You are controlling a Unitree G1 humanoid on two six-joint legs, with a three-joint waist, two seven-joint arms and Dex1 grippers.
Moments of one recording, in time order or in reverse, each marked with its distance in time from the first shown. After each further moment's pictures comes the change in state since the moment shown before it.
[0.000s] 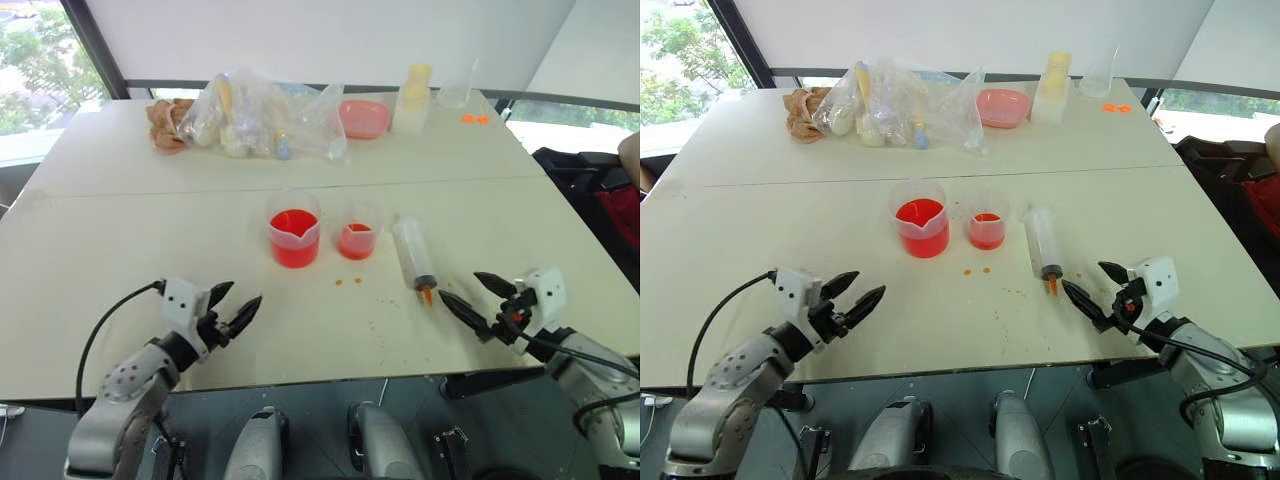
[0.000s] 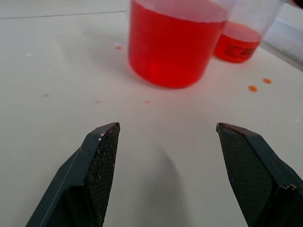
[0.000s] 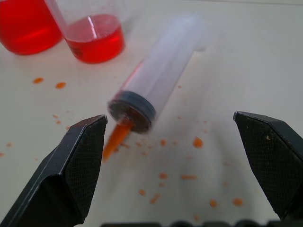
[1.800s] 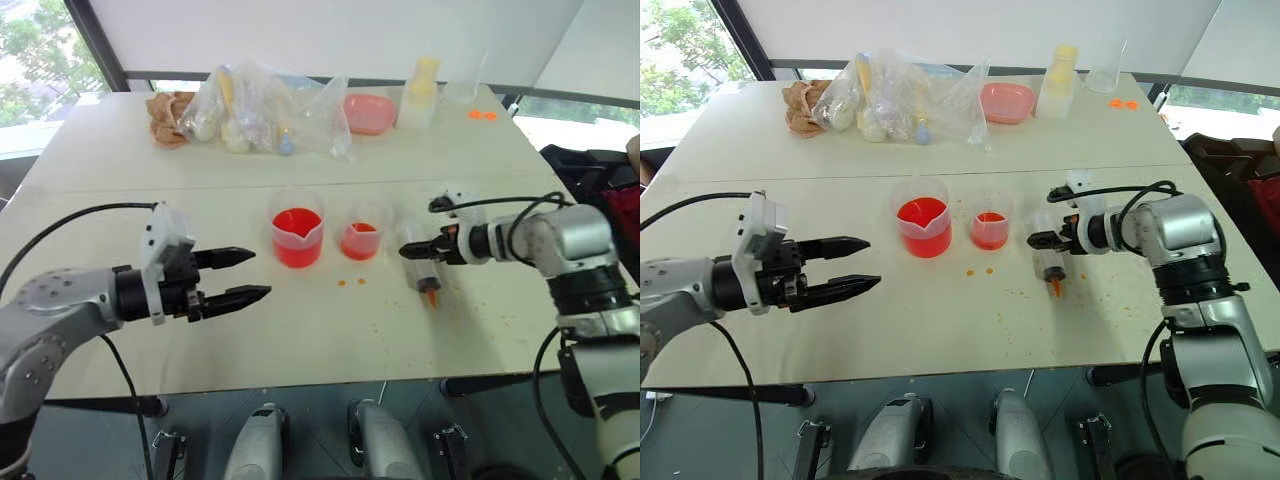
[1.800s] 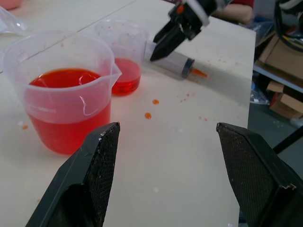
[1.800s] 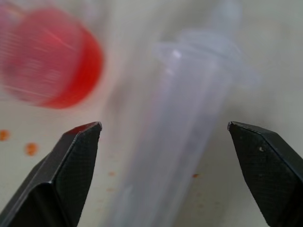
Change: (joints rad) left arm -0.327 0.495 0.184 -0.131 -0.494 0.415 -0.297; right arm -1.016 -0.151 0.512 0.653 -0.008 0.789 -0.081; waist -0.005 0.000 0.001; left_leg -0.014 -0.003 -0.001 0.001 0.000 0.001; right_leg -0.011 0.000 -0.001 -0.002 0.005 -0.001
